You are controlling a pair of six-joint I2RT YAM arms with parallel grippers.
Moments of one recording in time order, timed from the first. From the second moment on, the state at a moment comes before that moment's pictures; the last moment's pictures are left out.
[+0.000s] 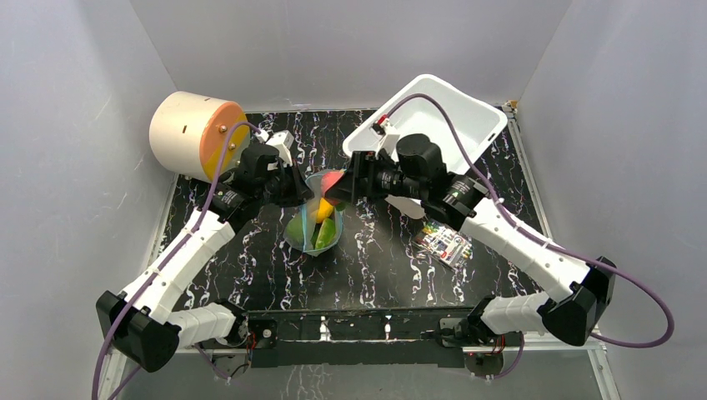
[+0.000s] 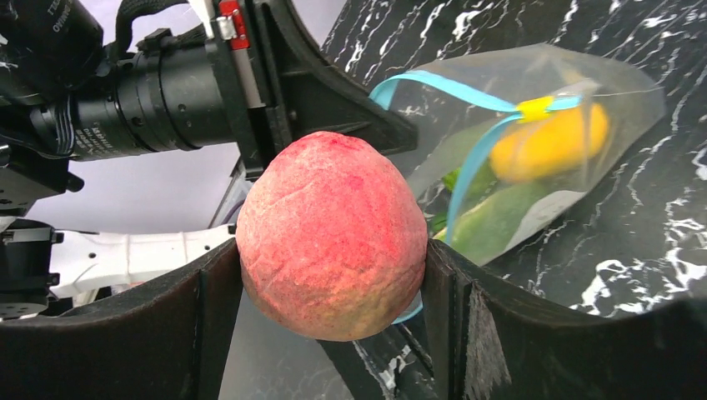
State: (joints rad) left arm -0.51 1.16 1.12 -0.63 0.11 -0.53; right arm 0.76 1.27 1.28 -0.34 -0.31 0.64
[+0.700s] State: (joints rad) left arm -0.51 1.15 1.13 -0.63 0.16 -0.56; right arm 0.86 1.41 1.28 -0.44 -0.05 0.69
